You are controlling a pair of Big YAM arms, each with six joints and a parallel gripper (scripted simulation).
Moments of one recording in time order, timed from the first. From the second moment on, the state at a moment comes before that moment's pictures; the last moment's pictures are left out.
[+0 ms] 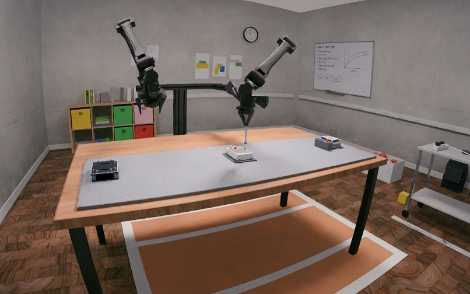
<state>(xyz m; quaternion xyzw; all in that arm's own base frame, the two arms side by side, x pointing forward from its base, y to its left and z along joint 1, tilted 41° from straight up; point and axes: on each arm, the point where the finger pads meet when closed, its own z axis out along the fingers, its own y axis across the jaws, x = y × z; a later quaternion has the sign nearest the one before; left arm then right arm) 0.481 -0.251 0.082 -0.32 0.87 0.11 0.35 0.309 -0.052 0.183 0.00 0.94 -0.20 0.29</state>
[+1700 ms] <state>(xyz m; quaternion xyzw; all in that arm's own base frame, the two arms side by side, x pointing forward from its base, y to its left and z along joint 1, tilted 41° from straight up) 0.488 -0.247 0.073 -0.32 0.88 0.11 0.35 0.309 -0.052 0.183 0.00 0.94 -0.20 0.29</state>
